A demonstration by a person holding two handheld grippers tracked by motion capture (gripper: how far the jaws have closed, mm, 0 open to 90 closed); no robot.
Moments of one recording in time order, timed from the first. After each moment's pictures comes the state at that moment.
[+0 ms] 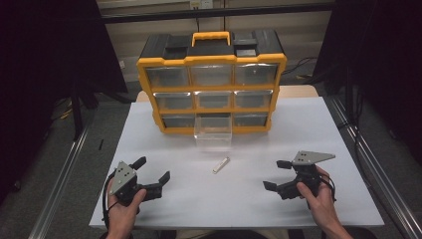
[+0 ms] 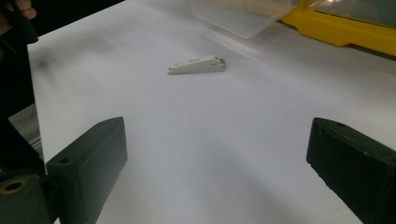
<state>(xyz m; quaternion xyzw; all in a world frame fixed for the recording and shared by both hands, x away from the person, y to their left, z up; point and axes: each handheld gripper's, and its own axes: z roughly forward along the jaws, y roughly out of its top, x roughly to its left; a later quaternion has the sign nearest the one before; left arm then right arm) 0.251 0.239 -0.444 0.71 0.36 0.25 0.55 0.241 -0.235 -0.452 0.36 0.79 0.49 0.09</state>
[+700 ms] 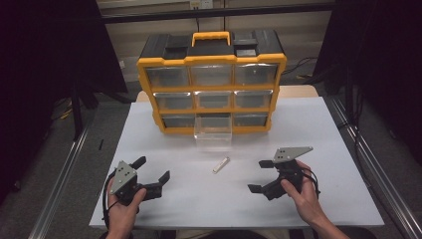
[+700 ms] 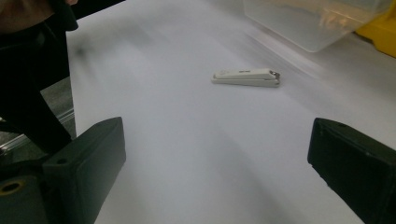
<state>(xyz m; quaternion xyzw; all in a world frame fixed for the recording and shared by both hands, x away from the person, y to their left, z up) 0.251 0.241 -0.444 0.71 0.36 0.26 0.54 0.255 -0.194 -0.440 0.31 0.82 0.48 0.04</state>
